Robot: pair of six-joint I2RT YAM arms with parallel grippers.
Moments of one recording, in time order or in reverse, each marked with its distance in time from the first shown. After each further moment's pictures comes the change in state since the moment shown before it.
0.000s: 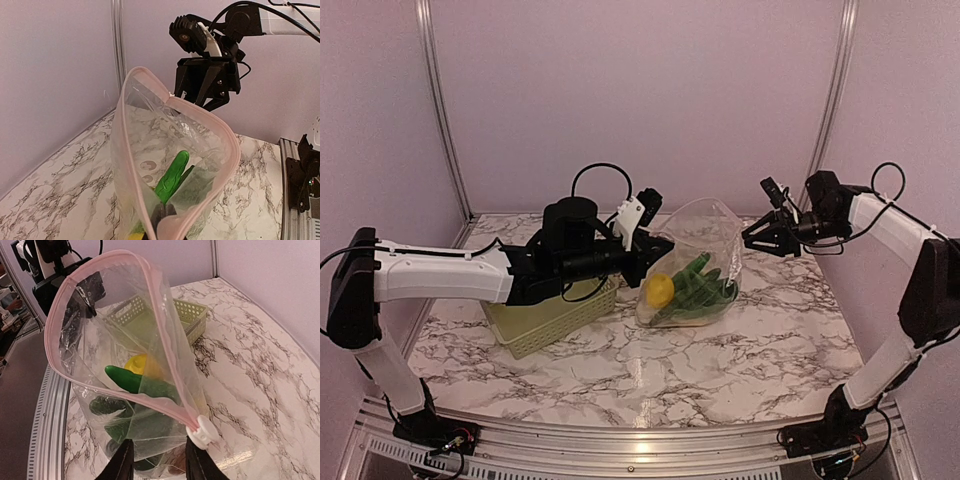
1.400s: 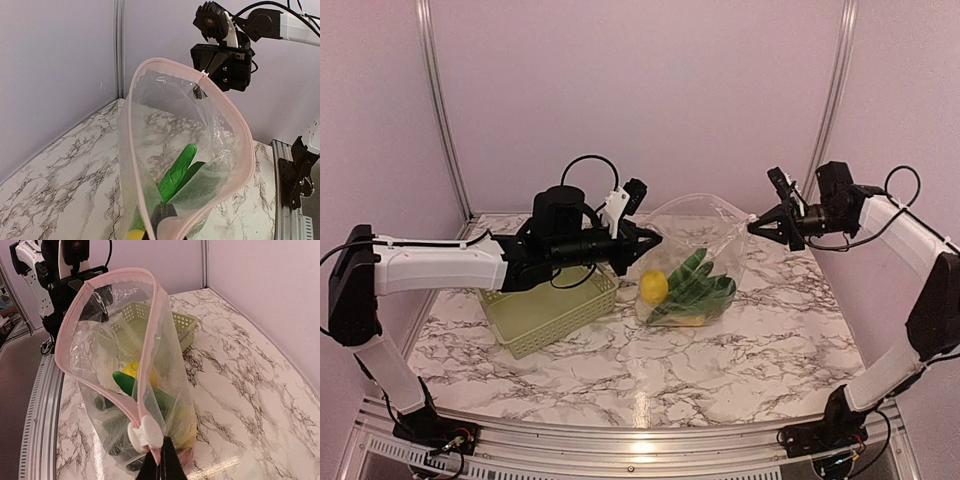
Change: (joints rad) left arm 0.091 -0.001 0.005 -0.026 0.145 -0.054; right arm -0.006 -0.038 -0.030 0.130 0.000 0.088
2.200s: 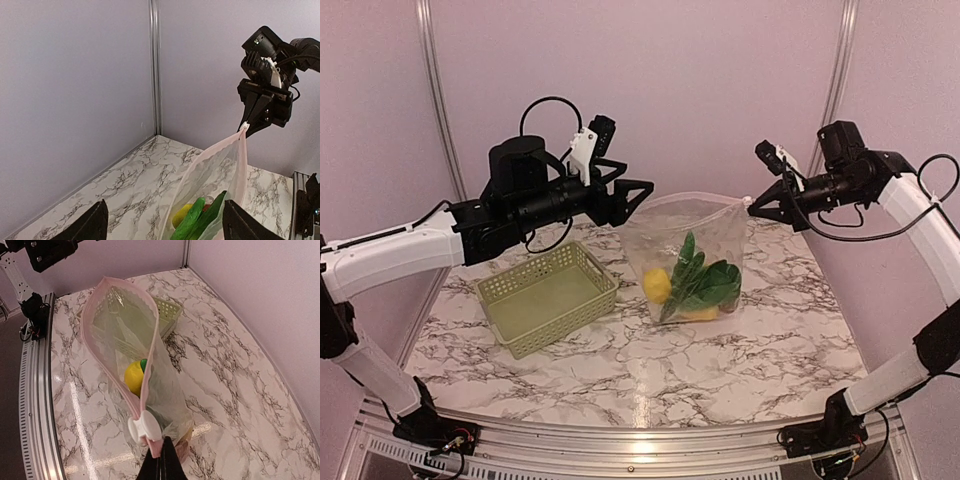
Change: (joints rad) left arm 0.024 -0.178 0.083 -0.150 -0.156 0.058; right arm 0.163 -0.127 0.250 -0.223 0.370 0.141
